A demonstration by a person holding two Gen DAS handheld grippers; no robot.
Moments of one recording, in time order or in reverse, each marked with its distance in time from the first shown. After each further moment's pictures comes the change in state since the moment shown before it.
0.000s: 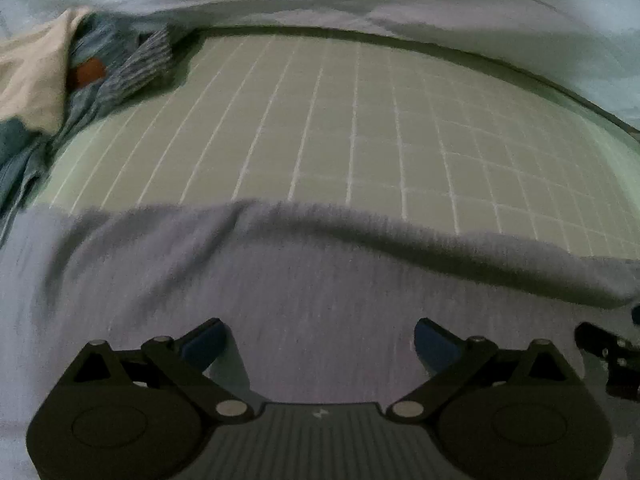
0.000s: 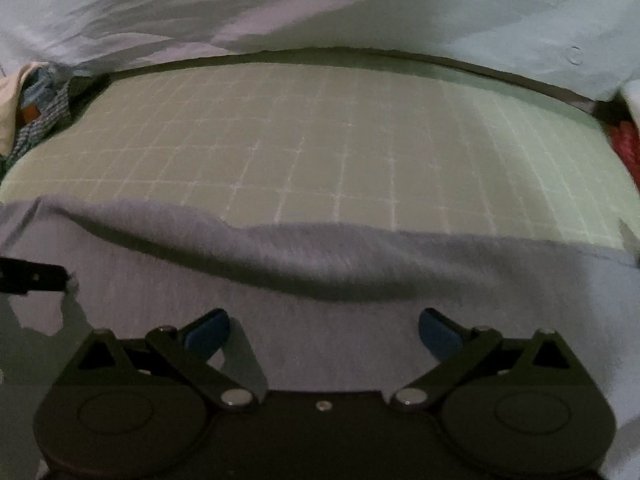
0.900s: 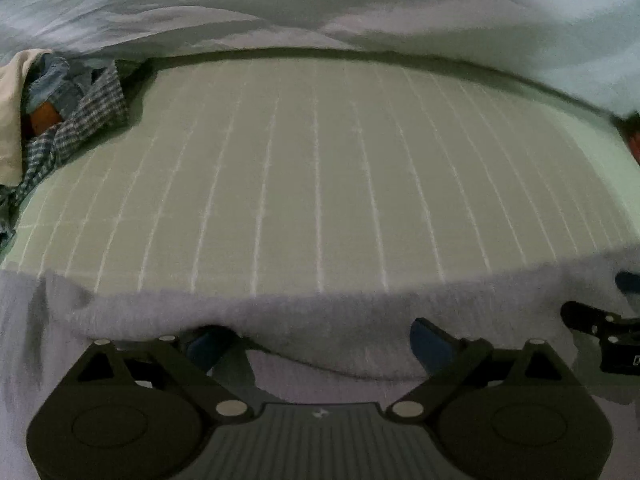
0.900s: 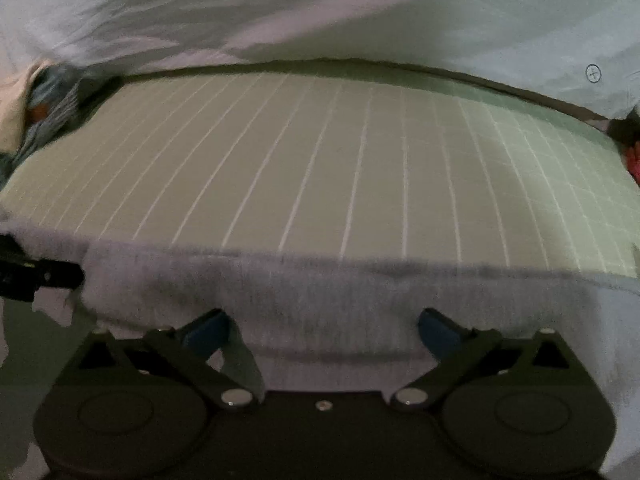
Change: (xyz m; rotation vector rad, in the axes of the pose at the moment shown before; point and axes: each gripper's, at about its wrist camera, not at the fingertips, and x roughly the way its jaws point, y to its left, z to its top) left arm 0.013 -0.025 0.031 0.061 -0.039 -0.075; right arm 0.009 0.000 0.021 -0.028 -0.032 0.017
